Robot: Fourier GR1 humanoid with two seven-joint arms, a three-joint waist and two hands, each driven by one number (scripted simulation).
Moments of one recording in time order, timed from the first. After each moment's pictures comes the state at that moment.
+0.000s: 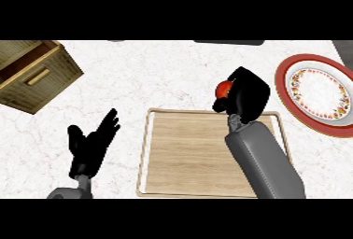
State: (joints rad) left arm -0.03 0.10 -0.10 -1.44 0.10 0.04 0.23; right arm -0.59 -0.02 0.24 -1.28 1.30 -0.23 1.06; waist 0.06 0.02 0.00
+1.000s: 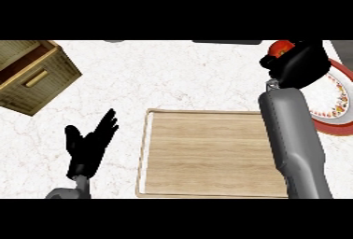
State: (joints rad) left arm -0.03 0.10 -0.09 -1.44 0.11 0.03 0.23; right arm -0.79 -0.04 -0.26 -1.04 1.76 -0.66 1.10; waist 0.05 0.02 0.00
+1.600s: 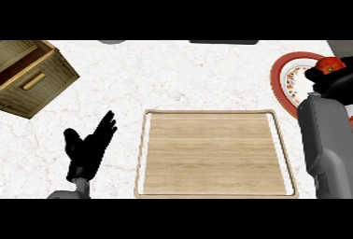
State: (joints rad) left arm -0.01 0.10 -0.09 -1.44 0.10 0.04 0.21; right arm -0.74 -0.18 -0.54 -0.84 1.80 -0.97 1.05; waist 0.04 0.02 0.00
